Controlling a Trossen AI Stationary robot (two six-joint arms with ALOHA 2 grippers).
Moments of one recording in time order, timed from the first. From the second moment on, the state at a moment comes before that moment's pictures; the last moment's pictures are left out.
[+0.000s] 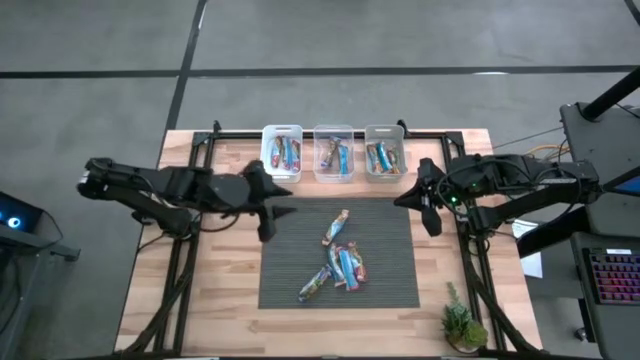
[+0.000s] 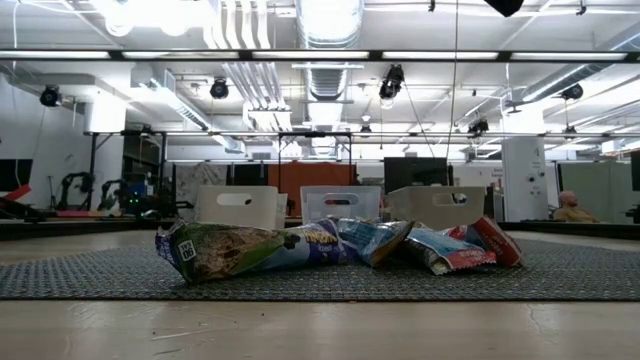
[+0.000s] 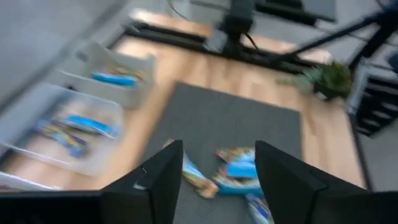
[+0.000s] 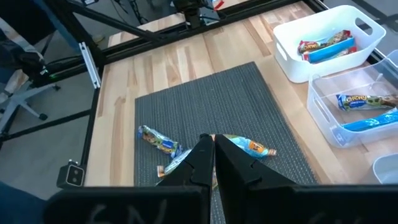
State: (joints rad) left arm -0.21 1.19 1.32 -0.64 -0.35 -0.34; right arm 0.12 0.95 1.17 -0.77 0.07 0.40
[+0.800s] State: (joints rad) left arm -0.32 1.42 1.39 -0.64 -0.01 -0.34; right arm 0.12 0.95 1.17 -0.77 0.08 0.40
